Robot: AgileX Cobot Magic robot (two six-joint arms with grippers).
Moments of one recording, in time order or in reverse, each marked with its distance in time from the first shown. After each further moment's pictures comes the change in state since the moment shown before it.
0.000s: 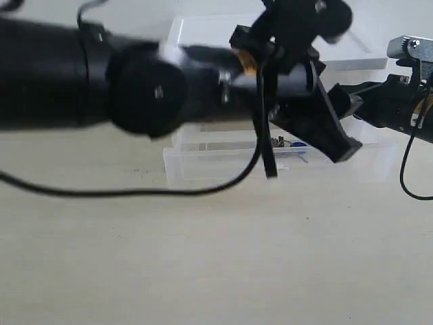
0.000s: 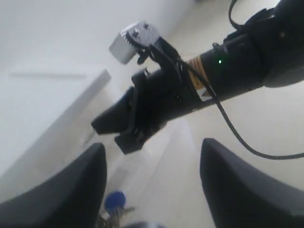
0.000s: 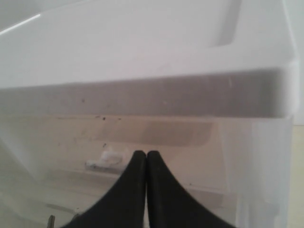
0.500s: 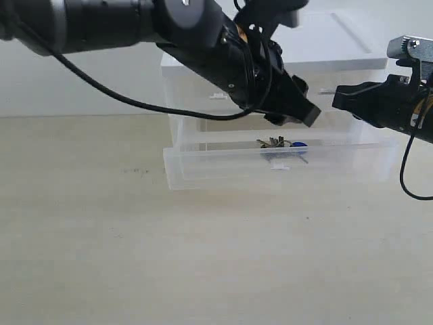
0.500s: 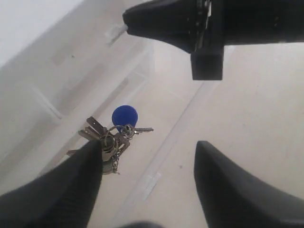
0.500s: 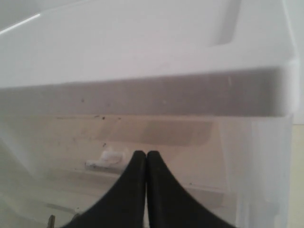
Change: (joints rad) left arm 0.157 0.218 -0.380 -0.011 0.547 -0.158; right arm 0.000 0.000 0.000 0.000 0.000 0.000
